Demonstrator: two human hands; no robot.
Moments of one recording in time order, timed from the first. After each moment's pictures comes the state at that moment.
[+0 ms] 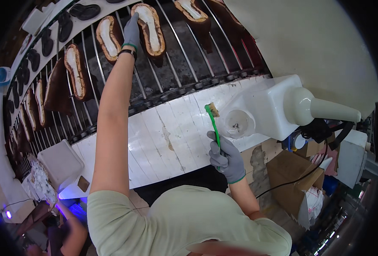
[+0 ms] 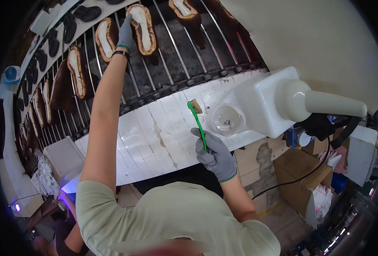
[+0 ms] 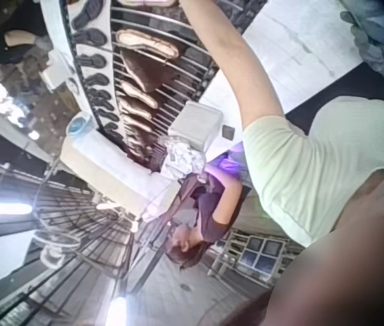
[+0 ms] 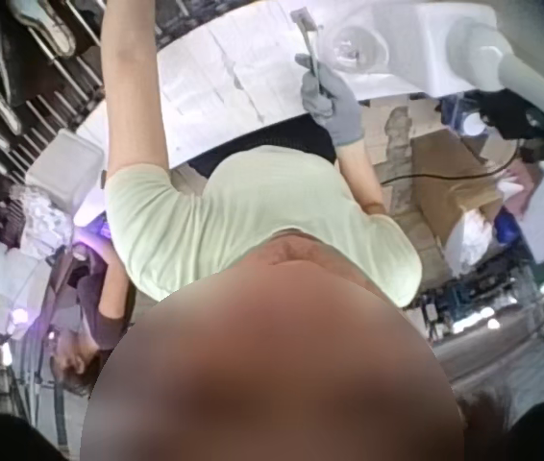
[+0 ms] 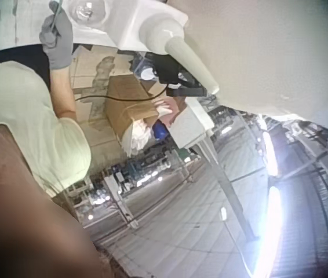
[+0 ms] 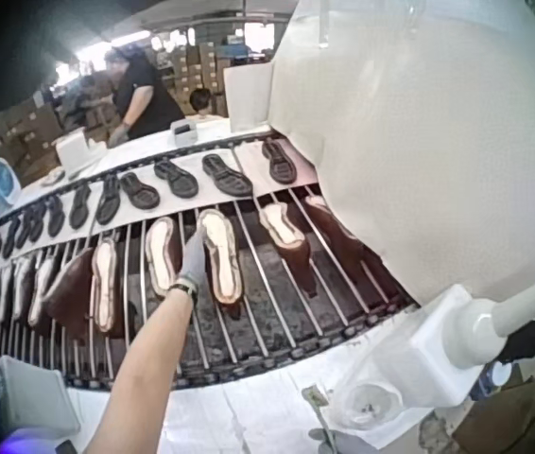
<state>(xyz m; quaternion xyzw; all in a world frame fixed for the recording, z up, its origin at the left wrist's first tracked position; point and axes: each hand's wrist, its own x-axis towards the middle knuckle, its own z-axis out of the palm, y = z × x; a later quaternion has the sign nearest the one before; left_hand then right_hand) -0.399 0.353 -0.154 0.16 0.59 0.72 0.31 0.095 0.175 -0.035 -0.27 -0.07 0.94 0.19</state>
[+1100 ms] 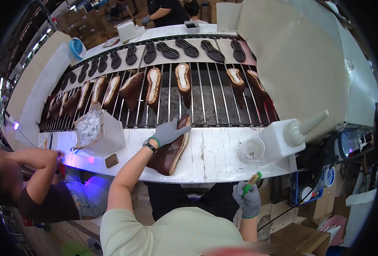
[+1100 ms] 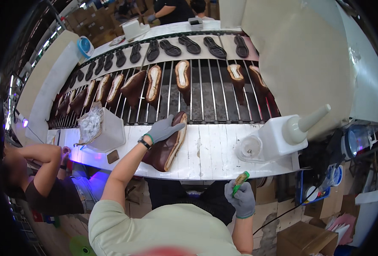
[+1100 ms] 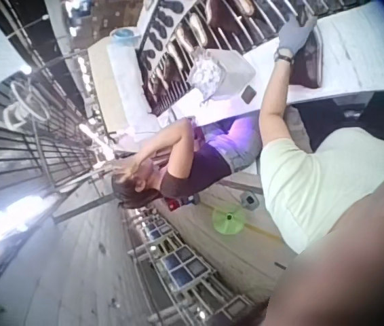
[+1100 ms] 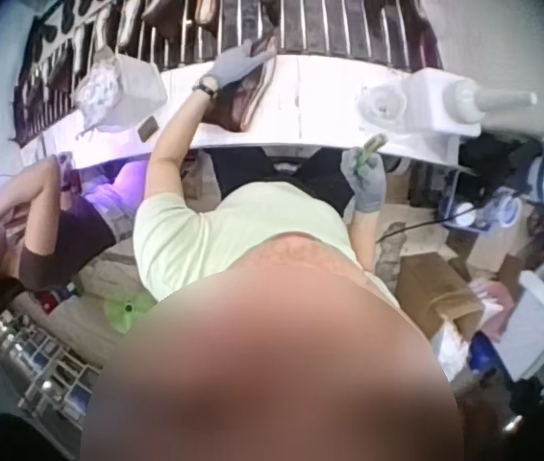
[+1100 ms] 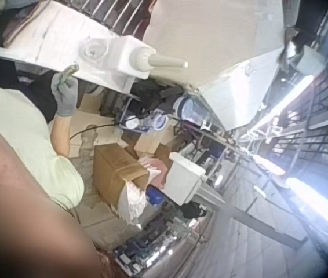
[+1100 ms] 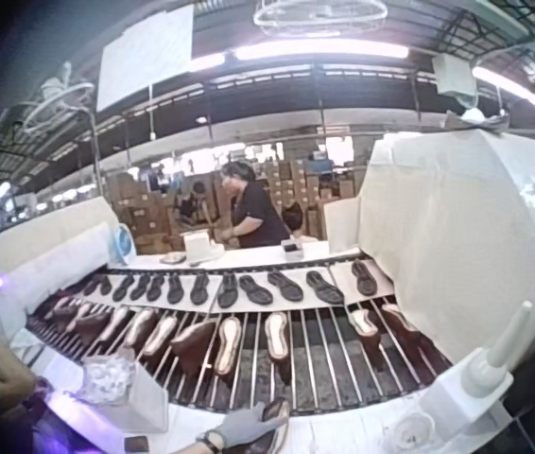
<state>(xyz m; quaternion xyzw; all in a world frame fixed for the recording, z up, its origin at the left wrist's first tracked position) -0.212 0.023 0.015 0.41 0.87 0.13 0.23 0.175 0.114 -0.004 -0.08 -0.31 0.92 0.24</state>
